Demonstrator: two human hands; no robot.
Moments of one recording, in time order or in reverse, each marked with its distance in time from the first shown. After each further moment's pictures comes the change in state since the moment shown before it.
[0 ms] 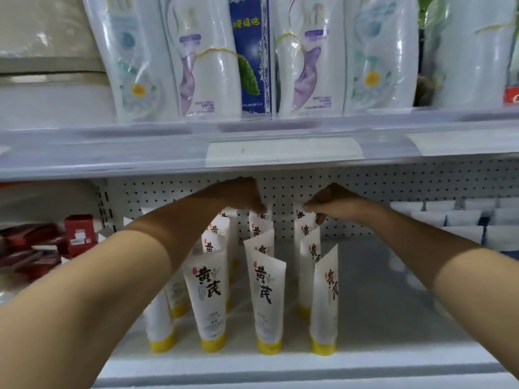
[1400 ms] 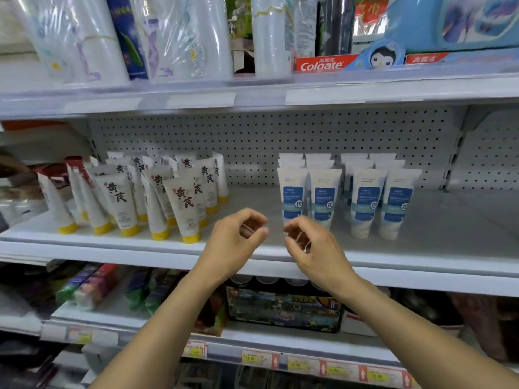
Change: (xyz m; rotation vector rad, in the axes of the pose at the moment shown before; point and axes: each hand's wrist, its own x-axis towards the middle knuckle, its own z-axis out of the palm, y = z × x) left_hand -0.164 0.335 0.175 -0.566 0.521 -0.133; right_hand -0.280 0.181 -0.030 0.166 0.247 -0.425
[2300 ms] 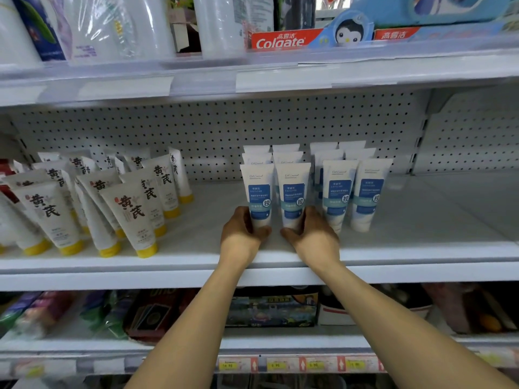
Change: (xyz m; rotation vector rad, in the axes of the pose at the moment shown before) left_hand 0.073 -0.033 0.103 -0.160 0.043 -0.319; right_hand 0.032 0.084 0.009 -0.292 0.167 0.495
